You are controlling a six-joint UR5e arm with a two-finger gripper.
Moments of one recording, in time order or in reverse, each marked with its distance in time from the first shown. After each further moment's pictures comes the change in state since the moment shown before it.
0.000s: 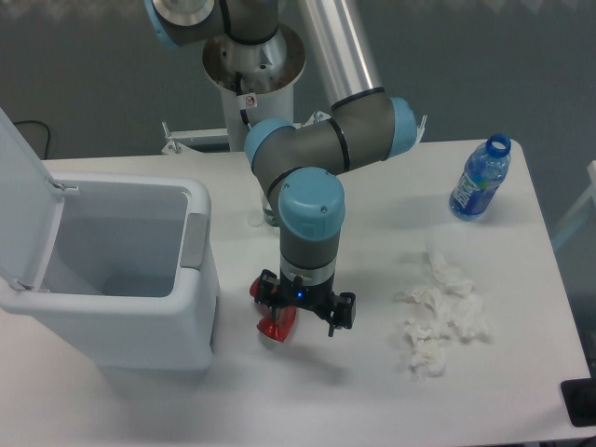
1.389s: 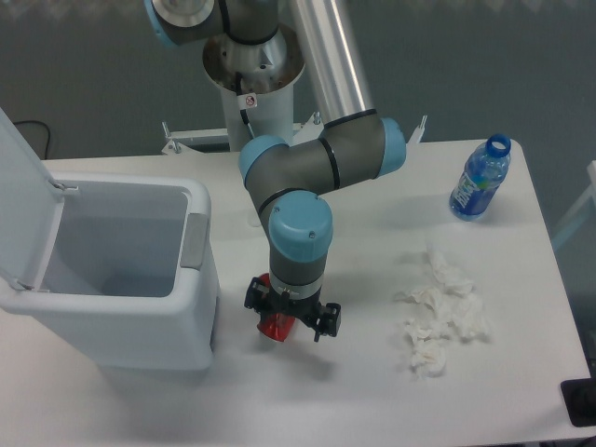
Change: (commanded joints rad) arm -0.032 -0.054 0.014 0.003 0.000 0.006
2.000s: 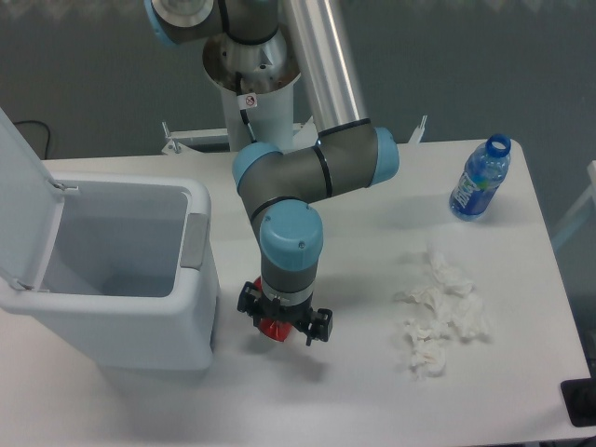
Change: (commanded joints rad) arm -0.011 -0.025 -0.005 0.003 0.006 0.003
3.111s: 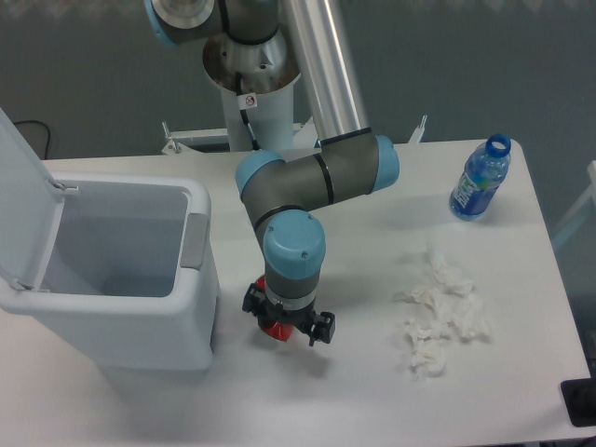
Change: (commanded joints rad) arm 0.029 -0.009 0.003 0.000 0.018 0.054
